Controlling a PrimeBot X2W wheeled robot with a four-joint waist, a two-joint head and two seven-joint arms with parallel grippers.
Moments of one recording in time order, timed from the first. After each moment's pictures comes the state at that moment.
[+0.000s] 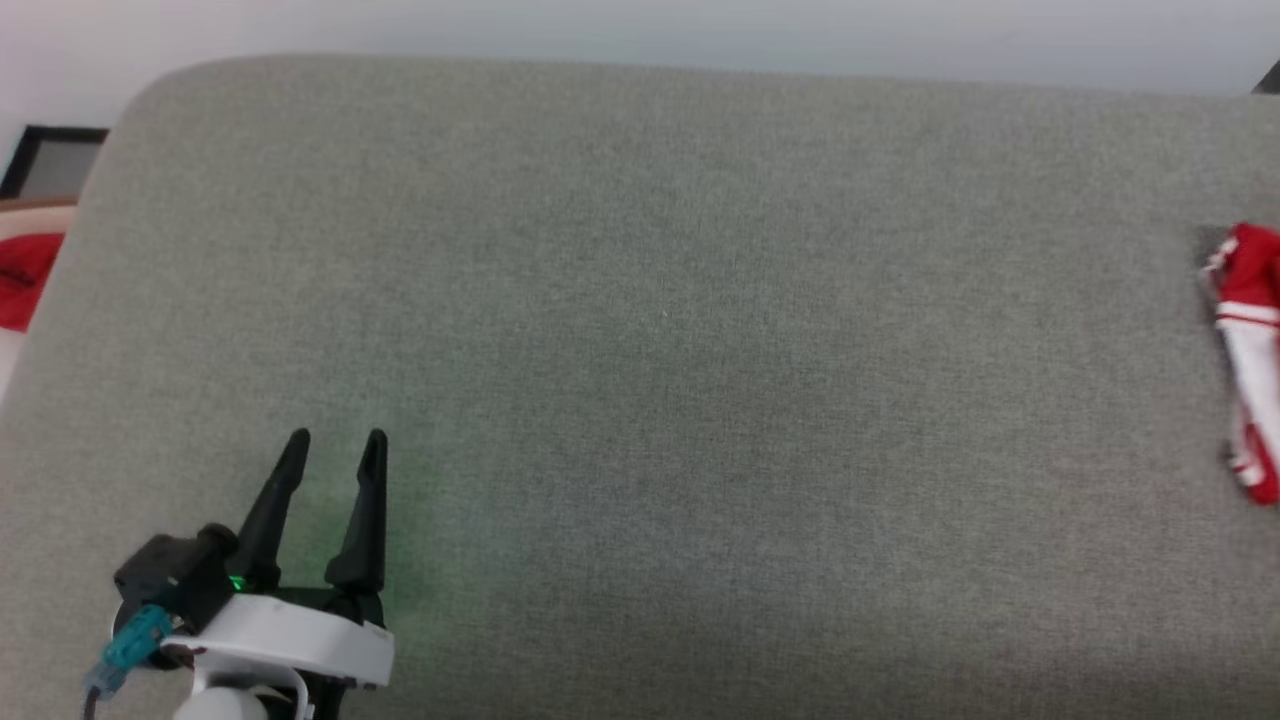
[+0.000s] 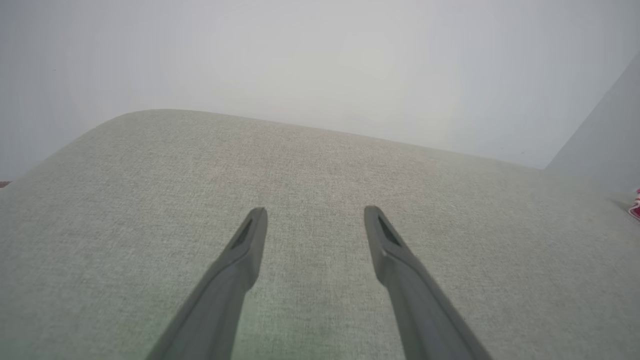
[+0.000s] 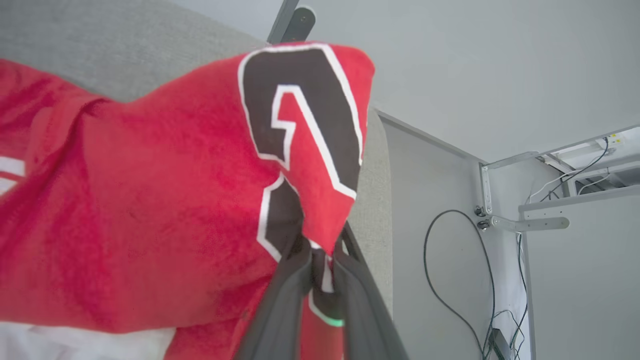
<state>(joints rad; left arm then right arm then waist) -0.12 0.27 -0.08 0.15 -0.47 -0.12 -0.26 -0.60 -0.91 0.12 0.50 0.36 0.13 0.54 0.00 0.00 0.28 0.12</state>
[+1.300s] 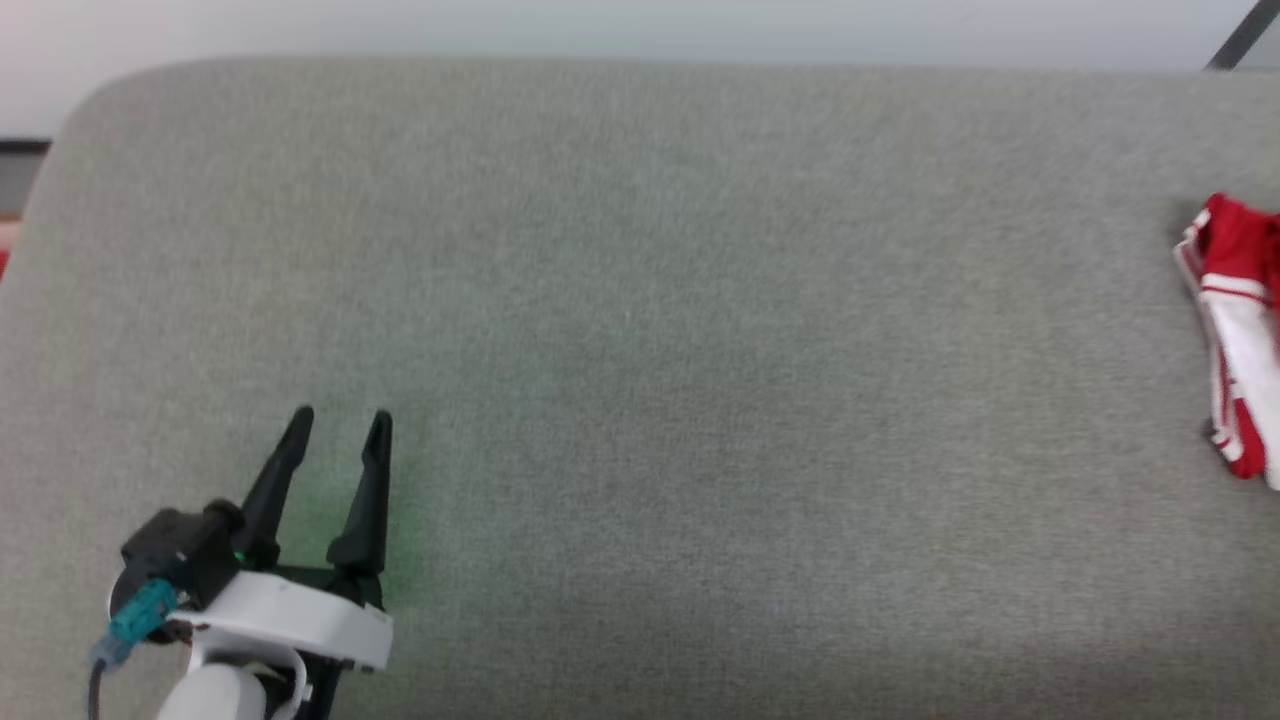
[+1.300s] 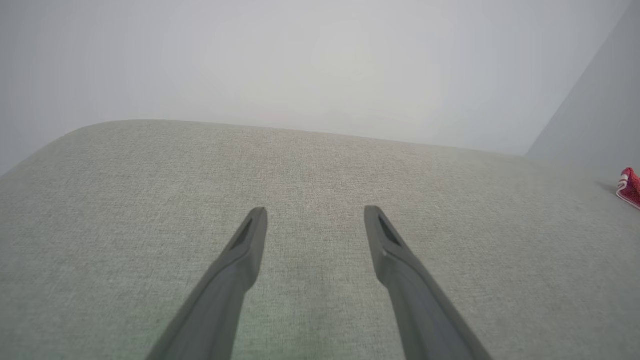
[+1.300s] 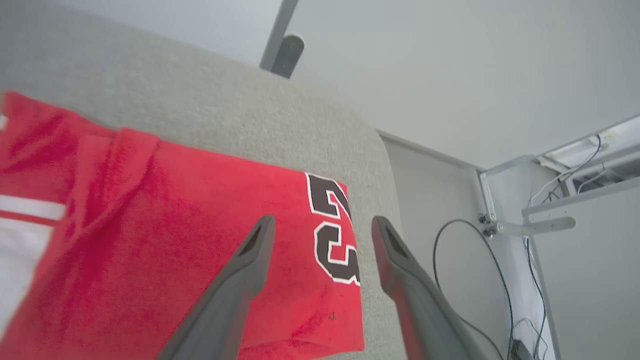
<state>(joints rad) -0.18 0.30 -0.11 0.17 -0.46 -0.13 -0.26 -0.76 -0.73 0.07 0.75 0.16 0.13 0.33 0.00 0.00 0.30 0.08</state>
